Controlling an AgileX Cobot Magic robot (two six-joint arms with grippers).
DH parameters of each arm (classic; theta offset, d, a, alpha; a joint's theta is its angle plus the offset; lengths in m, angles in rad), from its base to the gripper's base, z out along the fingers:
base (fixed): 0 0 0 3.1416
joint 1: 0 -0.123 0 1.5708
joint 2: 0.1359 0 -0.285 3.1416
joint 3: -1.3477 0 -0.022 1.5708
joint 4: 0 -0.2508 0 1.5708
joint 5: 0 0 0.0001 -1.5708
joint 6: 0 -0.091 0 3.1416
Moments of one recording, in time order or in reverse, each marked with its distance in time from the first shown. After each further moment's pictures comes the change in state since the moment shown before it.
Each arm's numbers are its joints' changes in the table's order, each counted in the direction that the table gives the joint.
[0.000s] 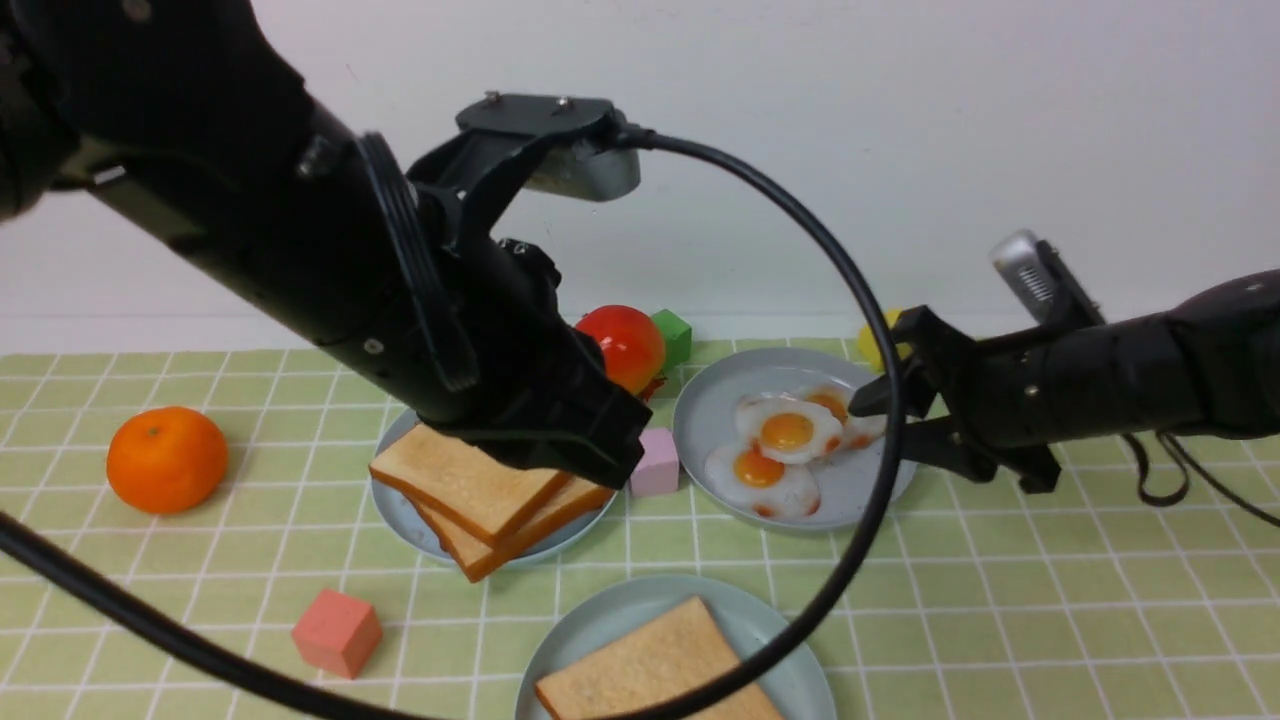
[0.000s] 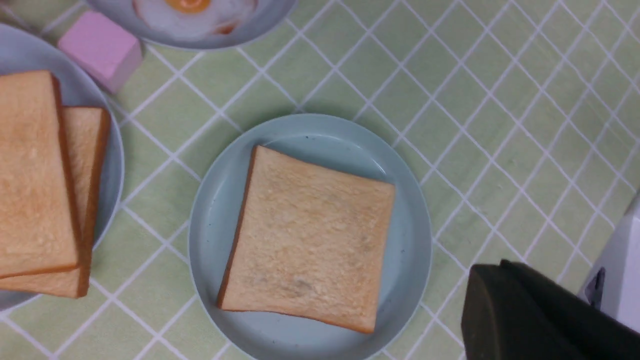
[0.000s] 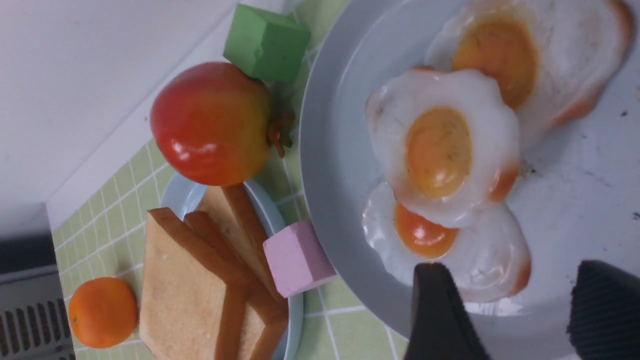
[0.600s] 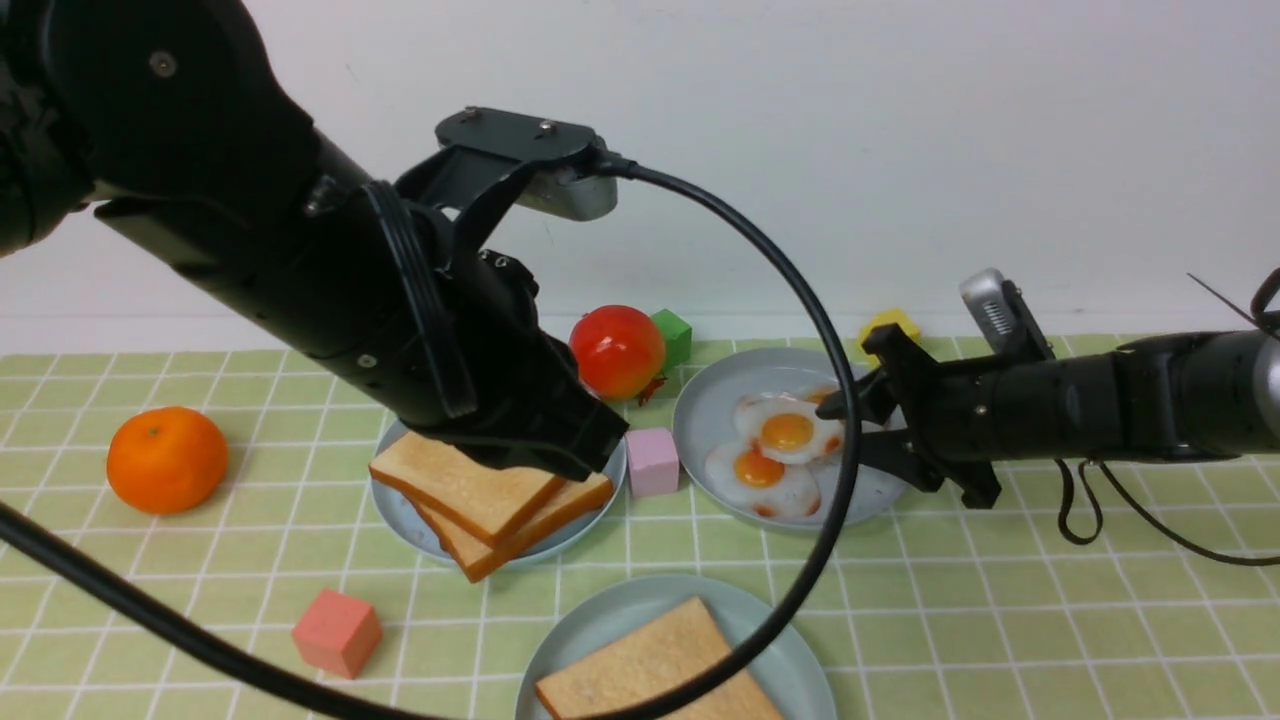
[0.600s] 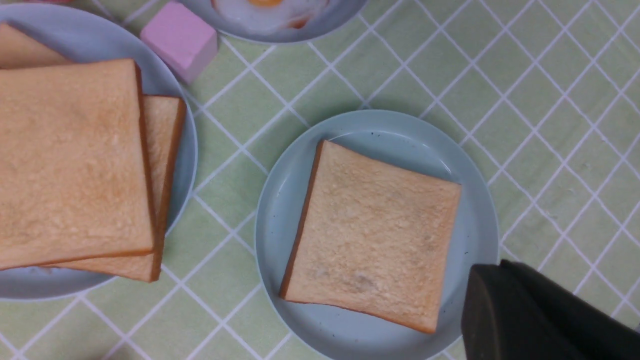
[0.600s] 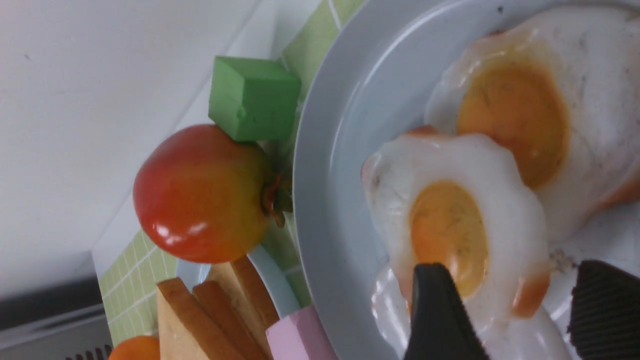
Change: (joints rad) right arm 0.000 0.167 0.042 -0.362 -0.010 0.253; left arm 0.000 0.000 -0.013 -0.106 -0.028 0.017
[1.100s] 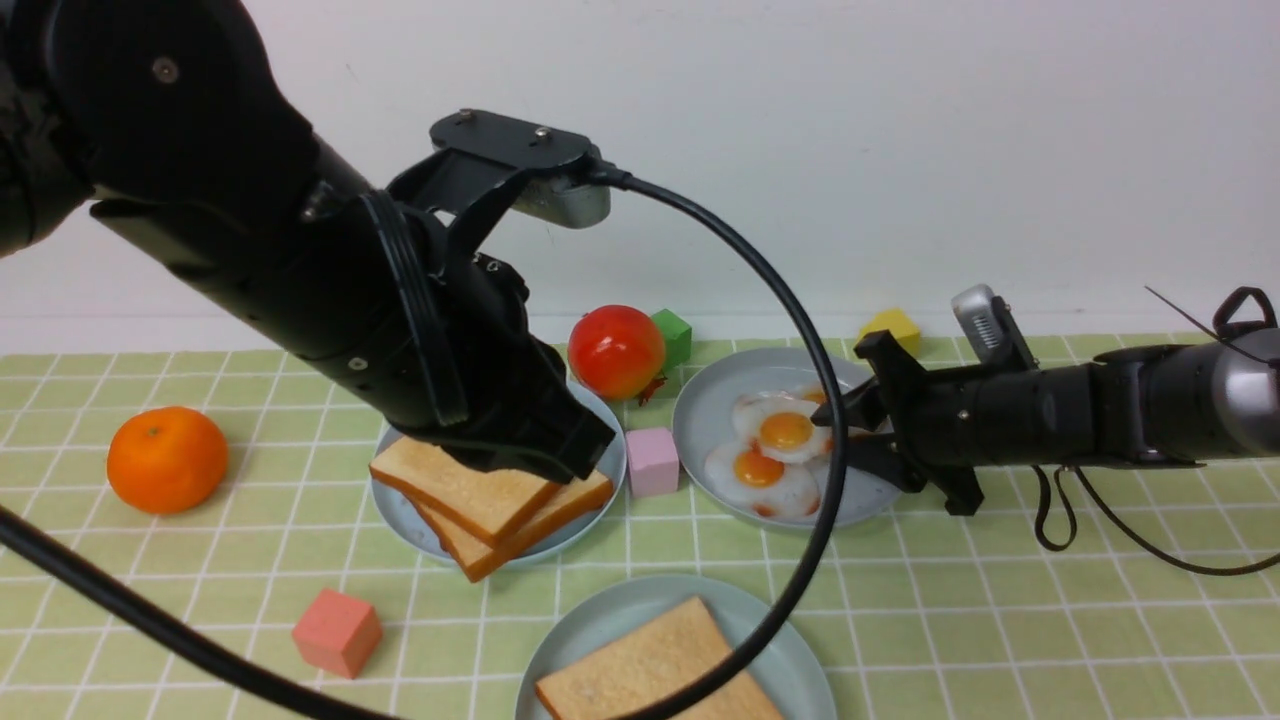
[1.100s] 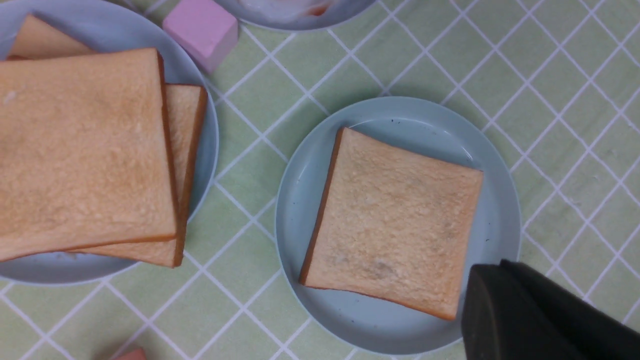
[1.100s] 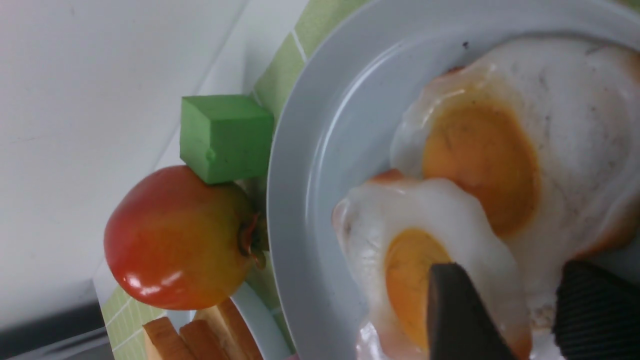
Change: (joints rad) right arm 0.000 0.074 0.045 -0.045 -0.004 0.003; left arm 0.000 0.000 -0.001 -0.035 0.015 0.002
